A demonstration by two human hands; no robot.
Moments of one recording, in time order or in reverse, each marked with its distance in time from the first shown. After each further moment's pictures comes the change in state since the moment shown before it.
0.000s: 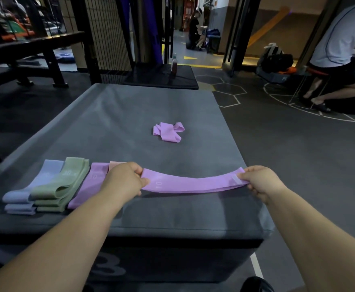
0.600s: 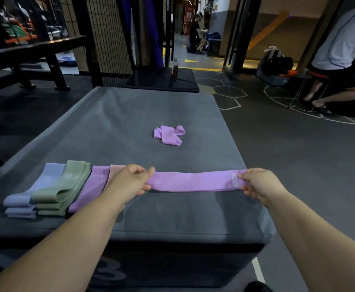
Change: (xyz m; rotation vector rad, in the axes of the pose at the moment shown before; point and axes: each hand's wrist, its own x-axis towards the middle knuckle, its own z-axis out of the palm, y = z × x) left_hand 0.005 0.001 0.007 -0.498 -0.089 -0.090; right_hand -0.006 -0.009 0.006 0.191 -0.020 0.013
